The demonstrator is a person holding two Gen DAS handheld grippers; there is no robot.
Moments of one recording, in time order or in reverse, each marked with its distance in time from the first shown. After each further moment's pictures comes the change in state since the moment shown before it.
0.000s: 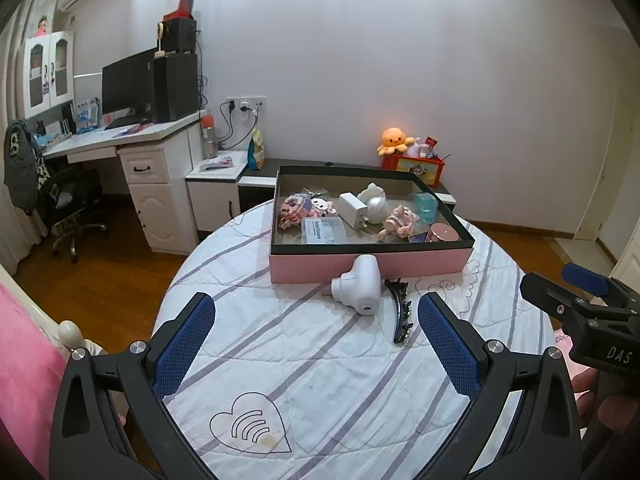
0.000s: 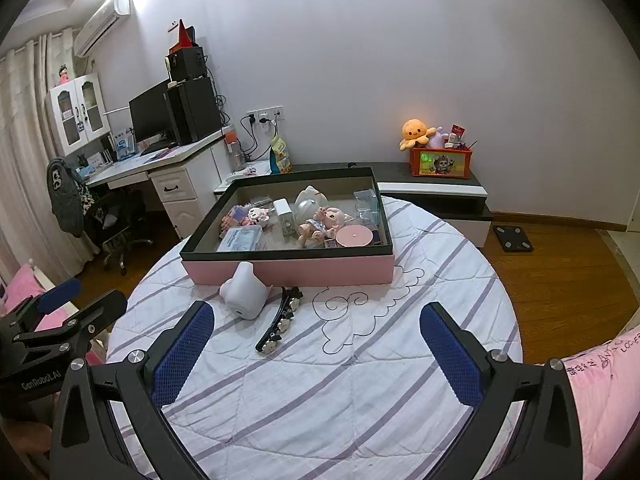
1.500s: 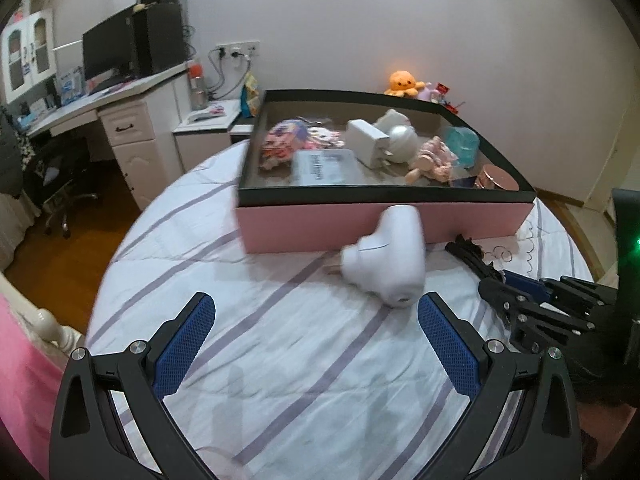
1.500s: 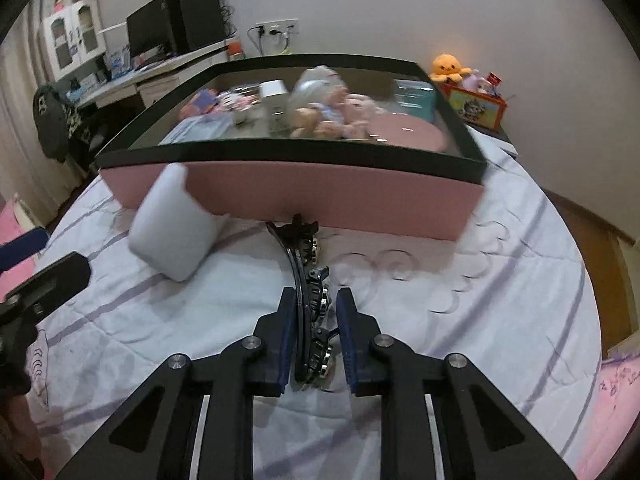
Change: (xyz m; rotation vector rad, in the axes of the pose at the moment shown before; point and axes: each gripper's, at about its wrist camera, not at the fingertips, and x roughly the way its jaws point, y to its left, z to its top) left arm 0.125 -0.009 -0.016 0.023 0.195 0.007; right arm 0.143 -0.010 -0.032 -0.101 0.275 0.007
